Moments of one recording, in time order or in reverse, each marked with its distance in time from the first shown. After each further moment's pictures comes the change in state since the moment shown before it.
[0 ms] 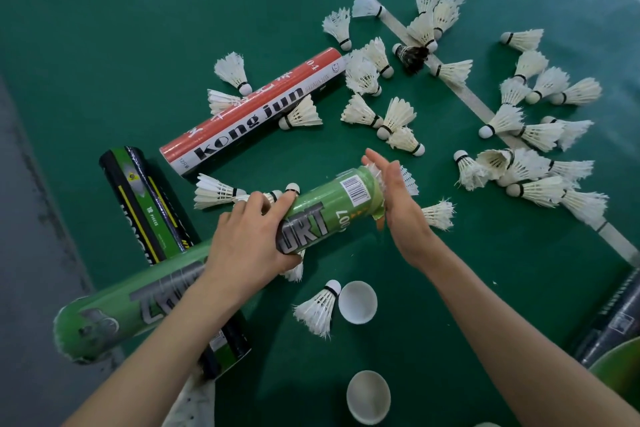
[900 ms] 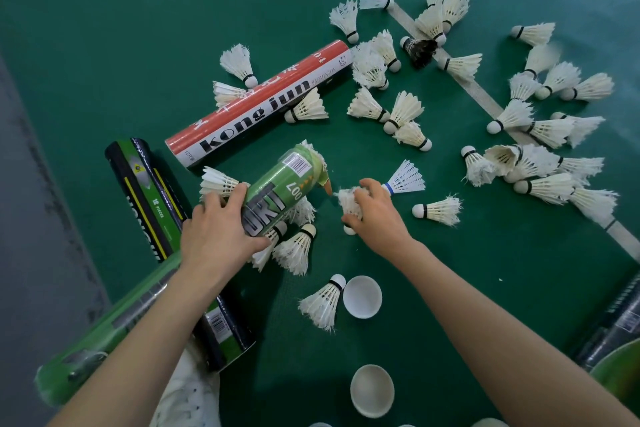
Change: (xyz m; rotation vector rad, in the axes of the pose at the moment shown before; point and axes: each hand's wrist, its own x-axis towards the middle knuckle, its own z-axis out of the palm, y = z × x) left_hand 0.005 -0.043 0.015 -0.016 -0.023 -0.325; right_hand 0.038 0.066 0.007 -1.105 -0.011 -0.056
